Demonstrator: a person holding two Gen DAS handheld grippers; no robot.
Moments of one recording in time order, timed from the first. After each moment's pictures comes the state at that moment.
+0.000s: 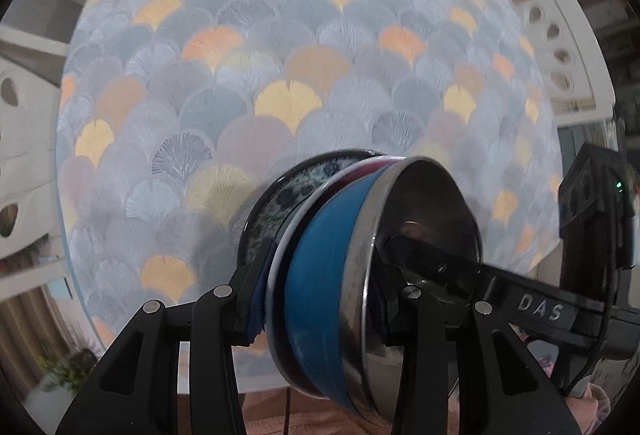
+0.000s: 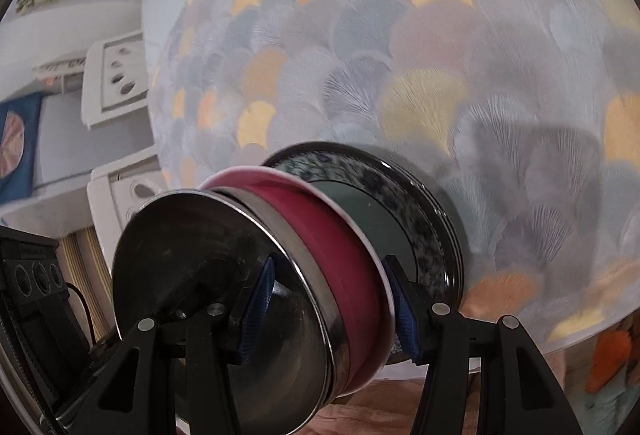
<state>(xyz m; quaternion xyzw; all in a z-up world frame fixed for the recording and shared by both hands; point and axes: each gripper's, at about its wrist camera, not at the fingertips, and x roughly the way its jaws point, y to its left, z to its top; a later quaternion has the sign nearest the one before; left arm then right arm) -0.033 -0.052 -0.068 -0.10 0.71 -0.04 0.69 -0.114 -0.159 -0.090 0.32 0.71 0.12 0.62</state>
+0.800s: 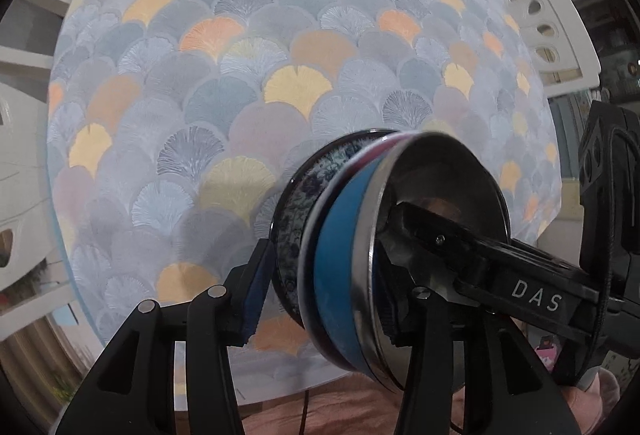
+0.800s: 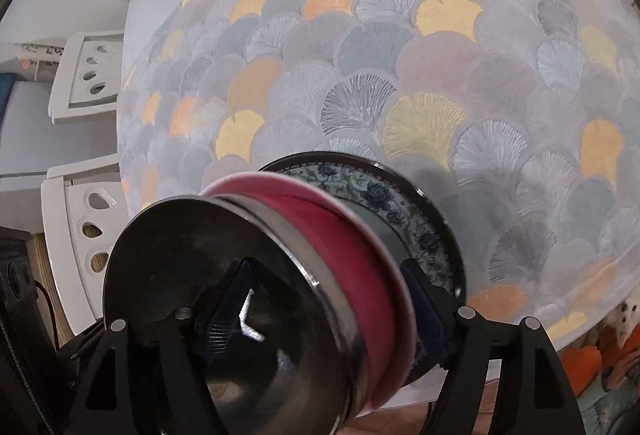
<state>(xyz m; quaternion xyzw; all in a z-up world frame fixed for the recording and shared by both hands) -0.044 -0.033 -0.077 -0.09 0.71 -0.09 0.69 -0.117 -0.124 -0.080 0.23 0.69 0.06 0.68</state>
